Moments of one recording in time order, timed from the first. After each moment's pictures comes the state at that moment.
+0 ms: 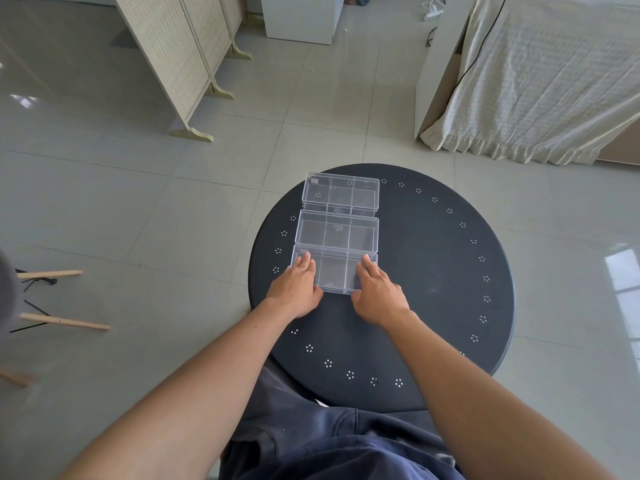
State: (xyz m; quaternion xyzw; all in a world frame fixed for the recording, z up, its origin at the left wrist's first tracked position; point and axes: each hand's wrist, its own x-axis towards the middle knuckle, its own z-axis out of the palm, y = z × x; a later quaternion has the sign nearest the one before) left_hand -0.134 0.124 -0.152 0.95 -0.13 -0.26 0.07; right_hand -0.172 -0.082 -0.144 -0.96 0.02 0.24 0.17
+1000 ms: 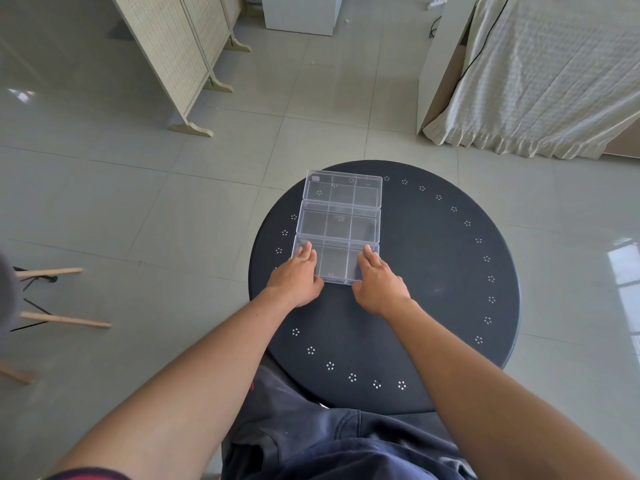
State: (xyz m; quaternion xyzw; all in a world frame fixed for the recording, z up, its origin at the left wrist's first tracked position) left_hand -0.106 0.125 -0.148 0.95 -0.14 -0.26 0.07; right_hand -0.144 -0.083 -0.145 -0.95 0.03 0.26 0.16
